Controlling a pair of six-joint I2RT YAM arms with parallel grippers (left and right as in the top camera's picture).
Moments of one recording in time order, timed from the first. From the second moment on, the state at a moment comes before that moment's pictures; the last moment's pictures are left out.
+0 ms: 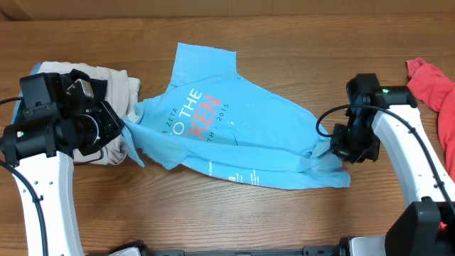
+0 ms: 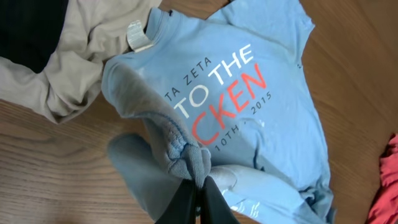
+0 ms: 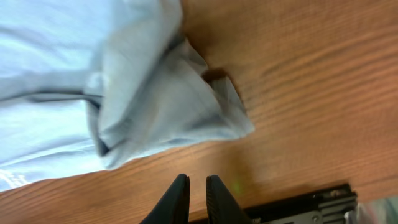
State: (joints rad) left arm 0.28 1.30 1.35 -1.19 0.37 -0.37; right arm 0.01 1.57 1.22 -1.36 0.02 0.35
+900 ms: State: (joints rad) left arm 0.28 1.30 1.35 -1.20 0.34 -0.36; right arm 0.01 1.57 1.03 -0.99 -0.06 0.49
